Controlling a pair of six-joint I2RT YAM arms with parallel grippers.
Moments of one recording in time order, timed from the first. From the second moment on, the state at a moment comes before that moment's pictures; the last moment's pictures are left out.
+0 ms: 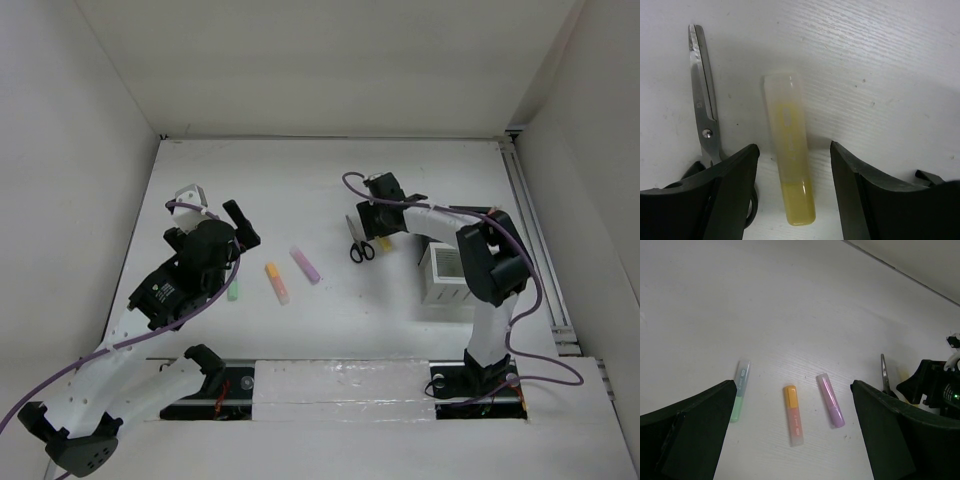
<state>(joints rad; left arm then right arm) -0.68 0.77 0.99 -0.75 -0.72 -0.73 0.49 1.93 1.27 -0.33 0.16 0.13</state>
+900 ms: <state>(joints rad) -0.68 0.78 0.99 -0.75 -0.72 -0.73 0.48 1.96 1.31 -0.36 0.12 0.11</state>
